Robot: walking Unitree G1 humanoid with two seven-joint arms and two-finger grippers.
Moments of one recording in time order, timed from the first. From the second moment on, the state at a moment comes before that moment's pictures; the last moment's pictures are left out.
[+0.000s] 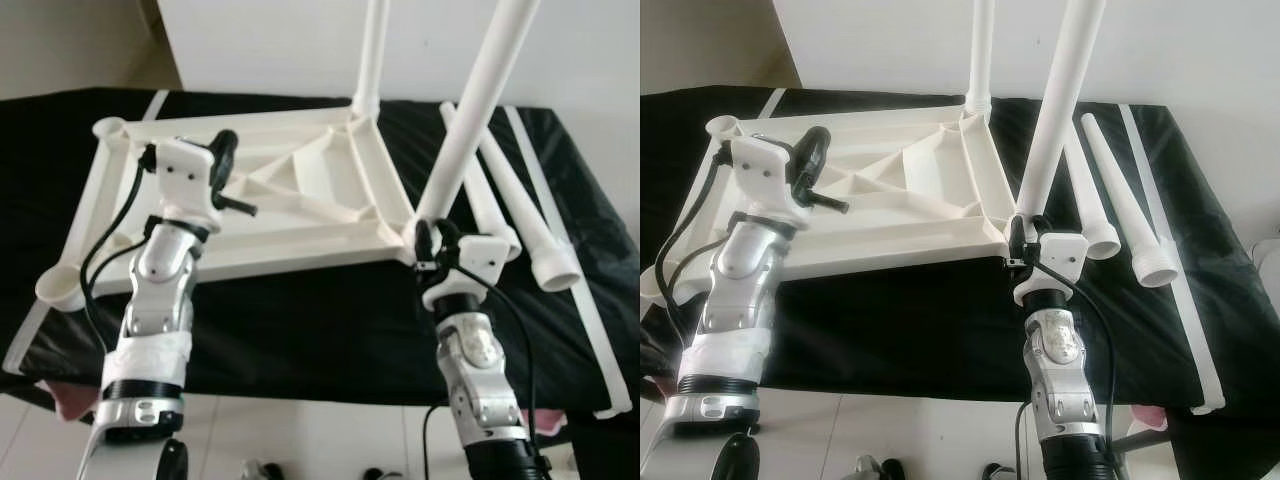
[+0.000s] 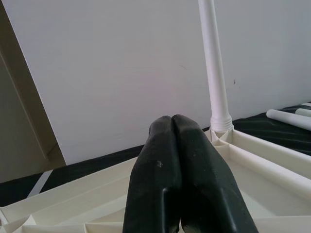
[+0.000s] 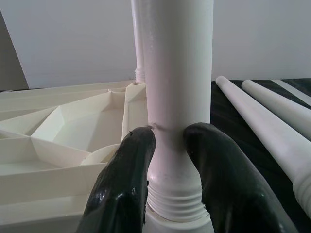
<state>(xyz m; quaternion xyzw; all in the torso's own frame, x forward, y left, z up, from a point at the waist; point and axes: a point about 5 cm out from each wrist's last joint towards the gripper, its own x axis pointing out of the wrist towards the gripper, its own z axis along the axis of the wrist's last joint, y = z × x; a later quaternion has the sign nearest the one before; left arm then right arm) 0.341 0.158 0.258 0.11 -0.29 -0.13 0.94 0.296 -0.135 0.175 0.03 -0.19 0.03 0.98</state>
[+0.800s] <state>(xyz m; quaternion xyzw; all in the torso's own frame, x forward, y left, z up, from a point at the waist) 0.341 0.158 0.258 0.11 -0.29 -0.14 0.94 0.295 -0.139 0.175 0.03 -0.19 0.01 0.98</state>
